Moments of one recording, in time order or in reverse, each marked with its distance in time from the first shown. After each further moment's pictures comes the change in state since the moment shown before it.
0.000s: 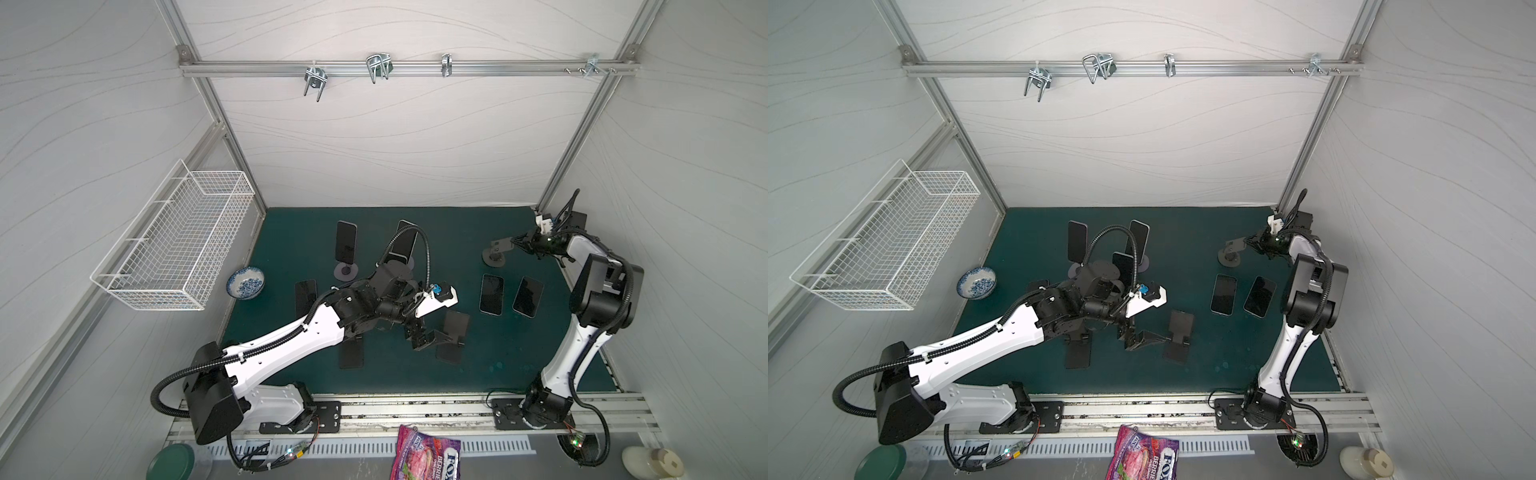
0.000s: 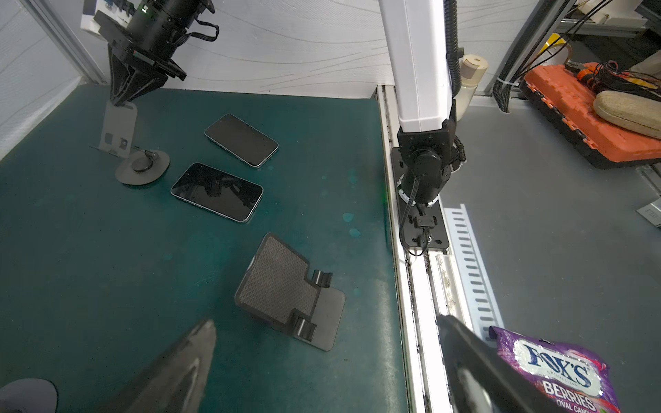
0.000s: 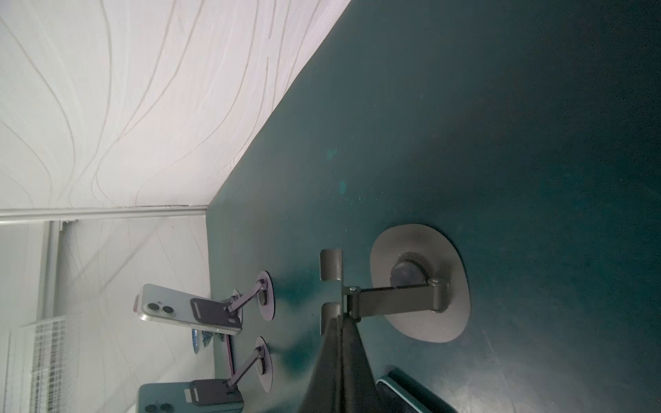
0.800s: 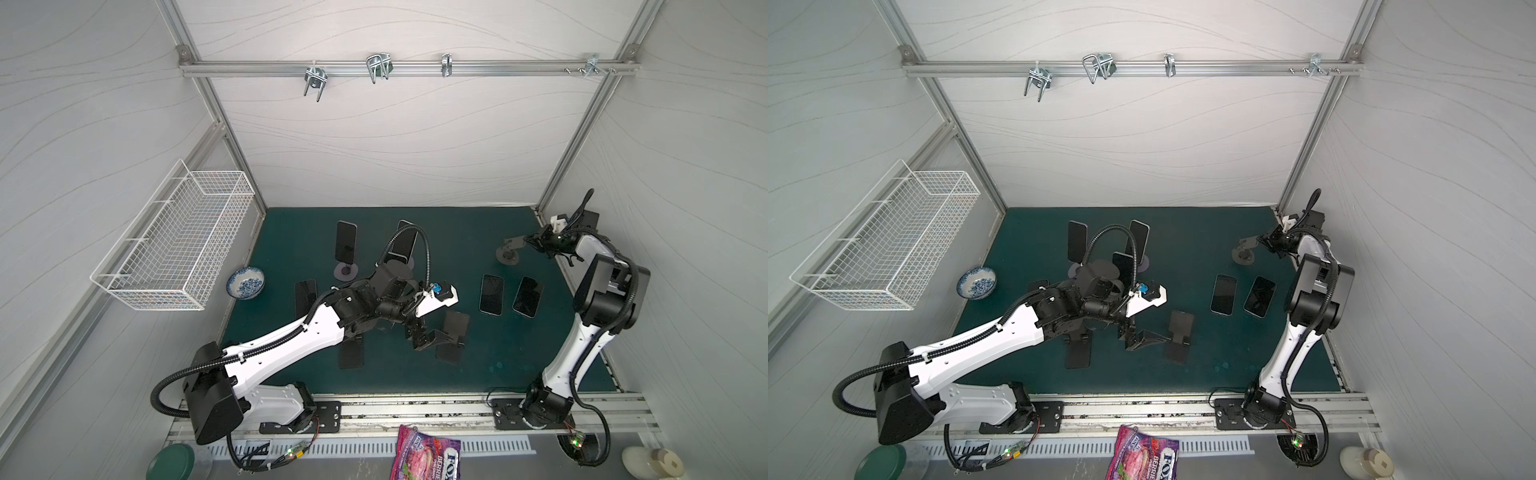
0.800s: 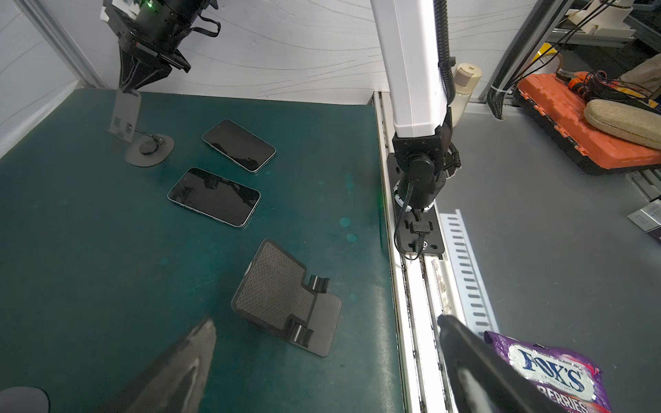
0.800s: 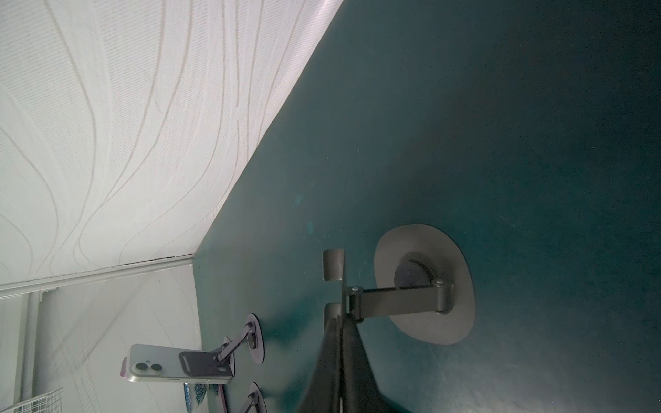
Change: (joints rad) left arm 0.000 0.000 0.000 0.015 0.011 -0.012; right arm -0.050 0.021 0.051 0.006 0.087 0.070
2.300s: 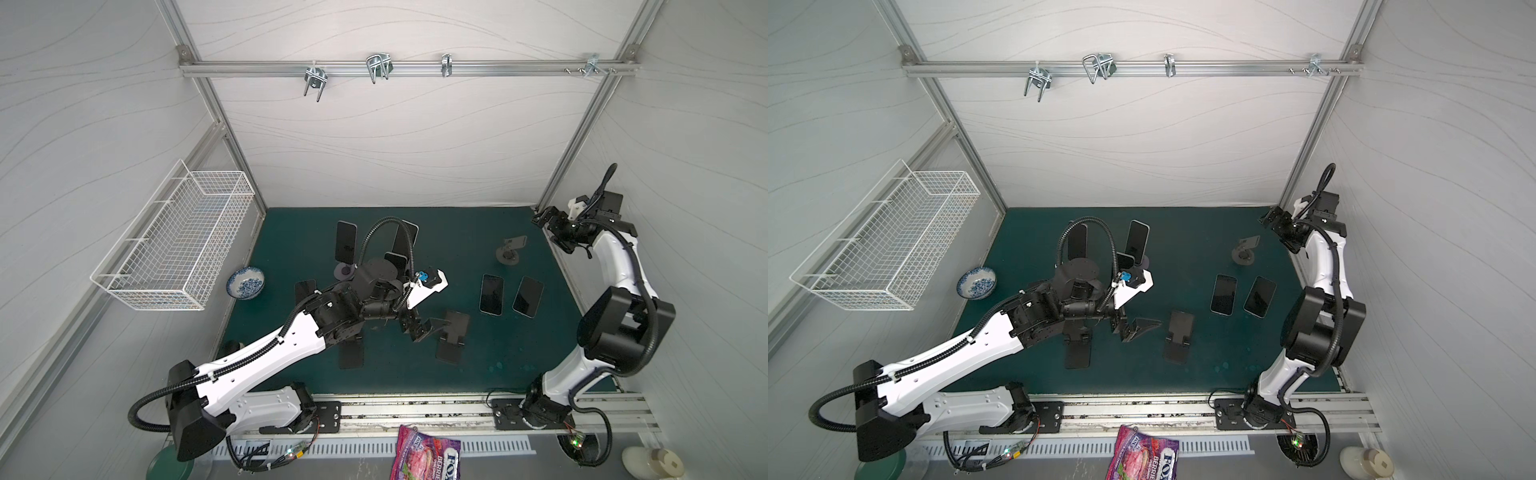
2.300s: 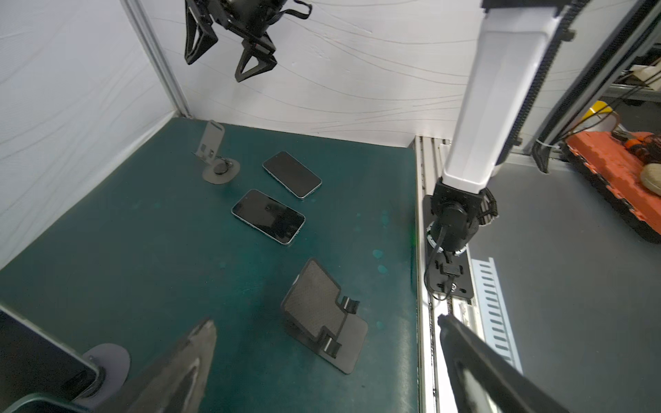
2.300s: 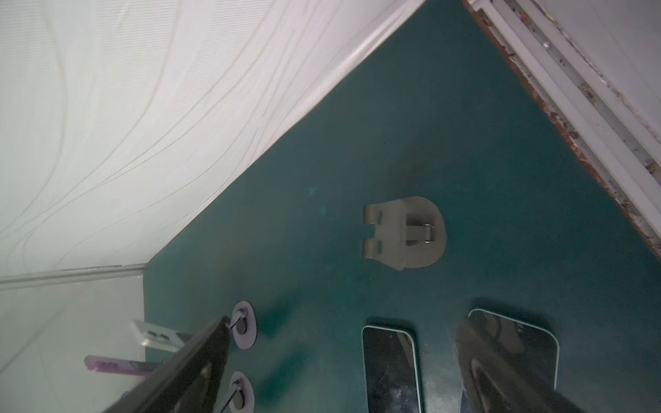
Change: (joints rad) left arm 0.000 -0.129 0.013 0.021 -0.178 -0.116; right arm 0.070 -0.382 0.018 -0.290 0.235 -0.090
